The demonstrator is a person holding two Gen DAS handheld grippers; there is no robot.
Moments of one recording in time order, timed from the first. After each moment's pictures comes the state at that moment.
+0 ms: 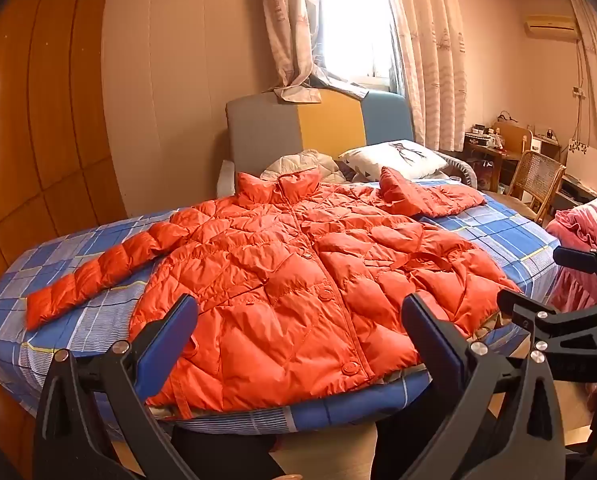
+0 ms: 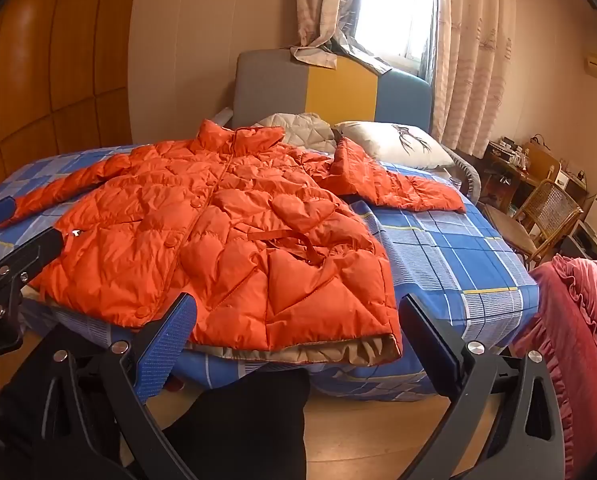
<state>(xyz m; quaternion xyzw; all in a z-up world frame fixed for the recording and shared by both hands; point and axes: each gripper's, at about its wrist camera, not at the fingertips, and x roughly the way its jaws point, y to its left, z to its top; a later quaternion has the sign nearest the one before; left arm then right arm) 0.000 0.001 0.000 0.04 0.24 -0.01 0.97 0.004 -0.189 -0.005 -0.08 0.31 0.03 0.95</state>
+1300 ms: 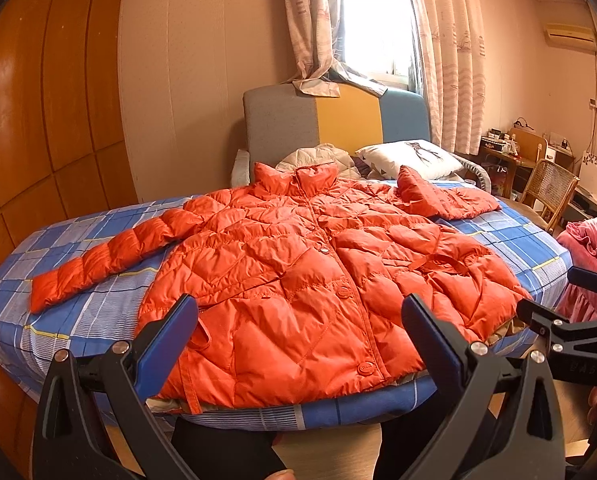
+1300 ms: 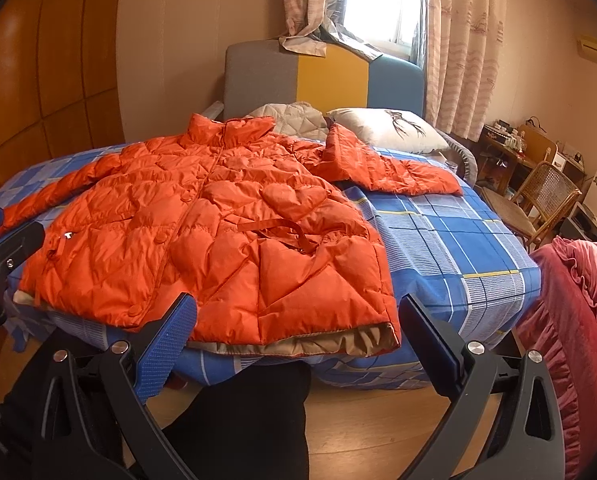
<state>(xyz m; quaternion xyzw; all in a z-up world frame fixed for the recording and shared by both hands) 0.006 0.014 -0.001 0.02 0.25 0.01 0.97 0.010 -0.198 -0.011 -0.05 0.33 0.02 0.94</state>
